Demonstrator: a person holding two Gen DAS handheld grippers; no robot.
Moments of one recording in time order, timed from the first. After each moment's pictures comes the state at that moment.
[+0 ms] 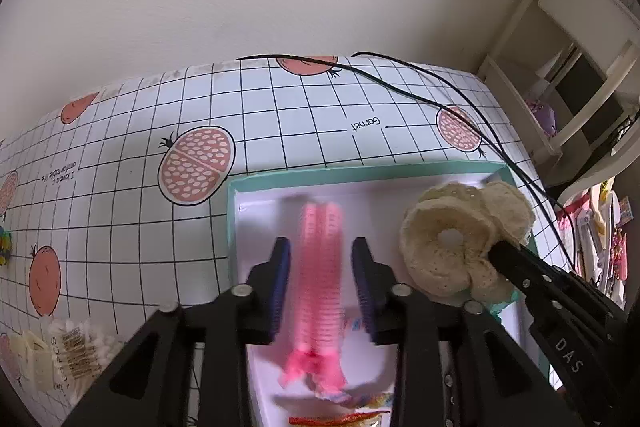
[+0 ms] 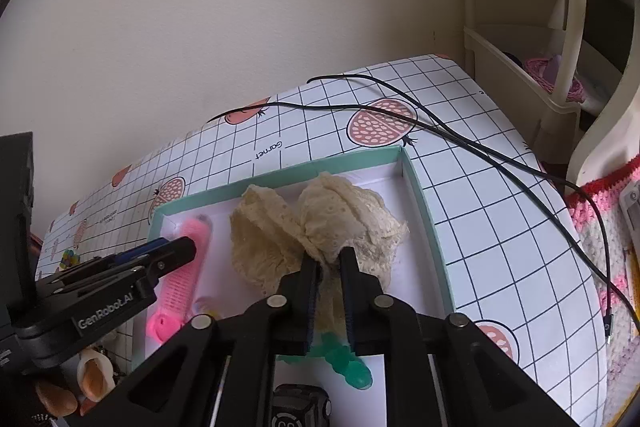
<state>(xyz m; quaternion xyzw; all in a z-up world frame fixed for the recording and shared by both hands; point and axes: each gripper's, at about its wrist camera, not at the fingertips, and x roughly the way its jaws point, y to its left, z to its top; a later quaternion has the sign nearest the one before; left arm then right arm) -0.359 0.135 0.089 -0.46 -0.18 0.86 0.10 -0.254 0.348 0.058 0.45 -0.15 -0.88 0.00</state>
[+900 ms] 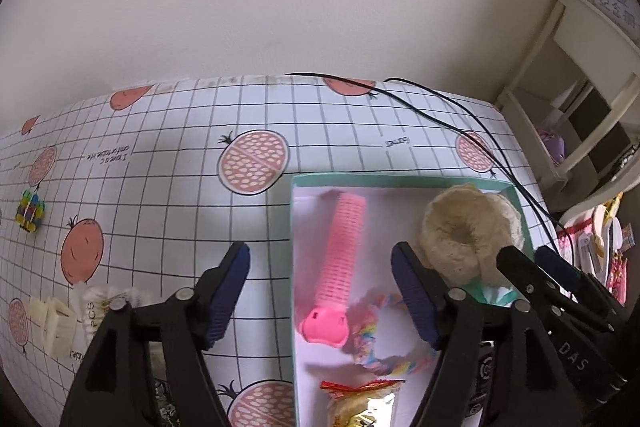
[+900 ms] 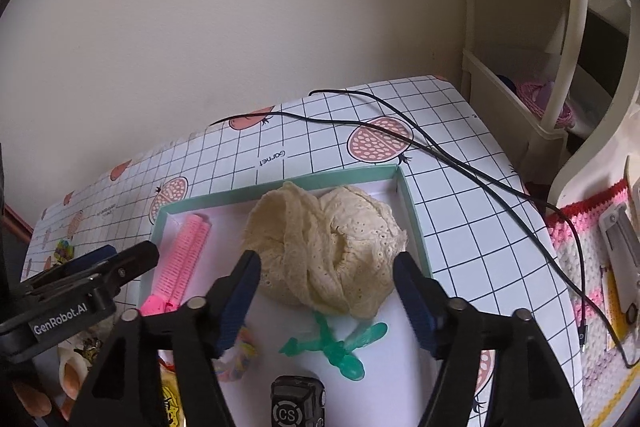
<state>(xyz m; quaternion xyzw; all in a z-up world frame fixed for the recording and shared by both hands) -0.330 0.105 0.099 -0.43 -0.20 0.88 0.04 -0.249 0.339 0.073 0.45 -0.11 -0.89 -0.01</state>
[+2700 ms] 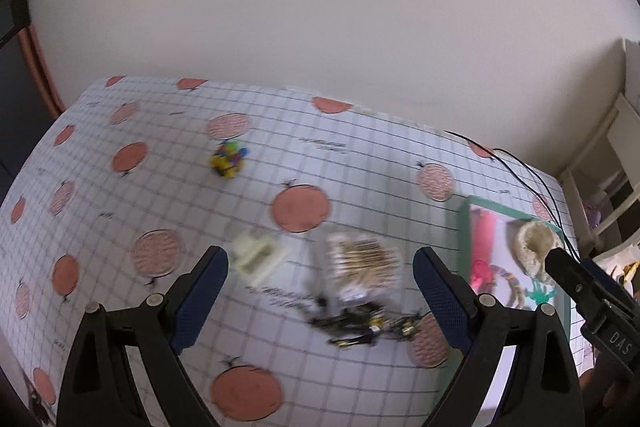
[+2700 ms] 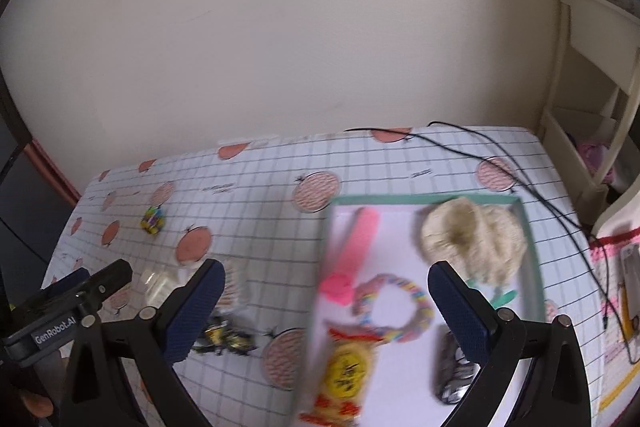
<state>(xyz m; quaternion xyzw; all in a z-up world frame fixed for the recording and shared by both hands) -0.191 -0.050 0.116 -0.37 -0.26 0.88 -0.12 -0.203 0.198 0.146 0.42 -0.08 -0.90 0.09</state>
